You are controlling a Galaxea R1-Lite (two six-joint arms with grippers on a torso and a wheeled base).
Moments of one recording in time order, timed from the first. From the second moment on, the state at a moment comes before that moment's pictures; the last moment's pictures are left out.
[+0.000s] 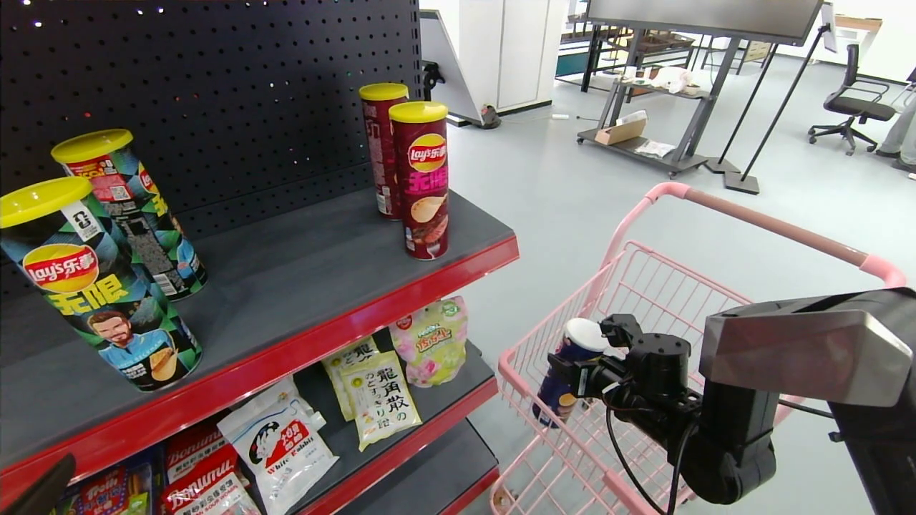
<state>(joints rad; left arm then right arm) -0.27 0.48 -0.26 -0.06 0.31 0.02 0.36 2.43 -0.57 -1.50 -0.06 0.21</state>
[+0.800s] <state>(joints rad) -0.27 0.45 -0.25 -0.04 0.30 0.02 0.37 2.17 -0.43 -1.39 -0.09 0.05</state>
